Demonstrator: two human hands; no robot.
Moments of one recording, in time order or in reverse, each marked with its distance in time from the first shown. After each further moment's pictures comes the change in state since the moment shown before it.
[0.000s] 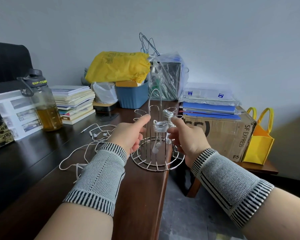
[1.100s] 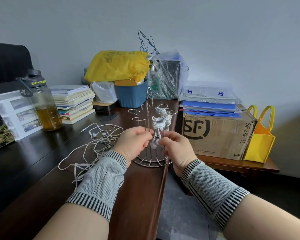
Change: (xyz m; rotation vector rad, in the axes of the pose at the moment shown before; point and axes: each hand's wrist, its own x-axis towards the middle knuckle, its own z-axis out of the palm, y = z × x) left_hand 0.013 -0.030 0.010 0.149 -0.114 0.215; right_hand 0.002 0.038 0.013 0.096 -0.186 -0.087
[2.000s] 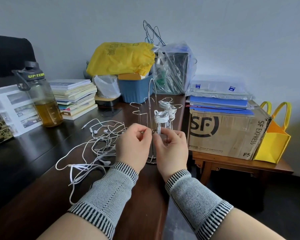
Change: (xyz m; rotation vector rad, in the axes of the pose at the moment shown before) left_hand 0.008 -0.027 0.014 0.248 0.448 0.281; right_hand 0.025 0.045 0.032 -0.419 0.341 -0.394
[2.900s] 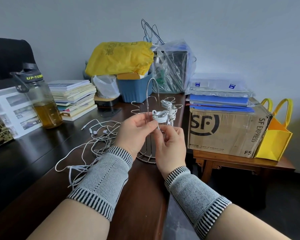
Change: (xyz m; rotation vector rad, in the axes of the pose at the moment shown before) left_hand 0.027 0.010 -0.002 -0.518 -0.327 -0.207; right_hand 0.004 0.001 0.003 0.050 -0.039 -0.066
